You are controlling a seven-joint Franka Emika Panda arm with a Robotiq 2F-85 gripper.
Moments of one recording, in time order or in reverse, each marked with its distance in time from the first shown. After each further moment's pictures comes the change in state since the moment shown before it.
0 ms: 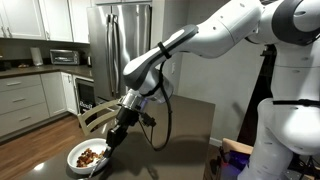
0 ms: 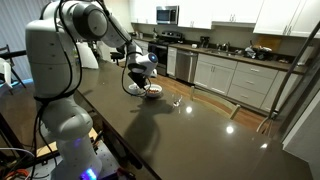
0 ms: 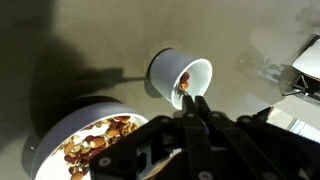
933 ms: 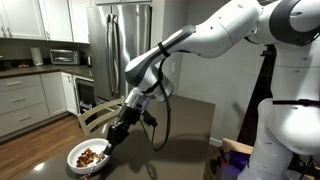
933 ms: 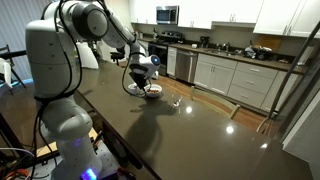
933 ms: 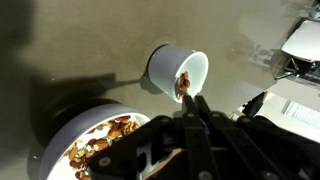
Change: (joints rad) arm -0.012 0.000 -0.024 -0.001 0.088 -0.051 -0.004
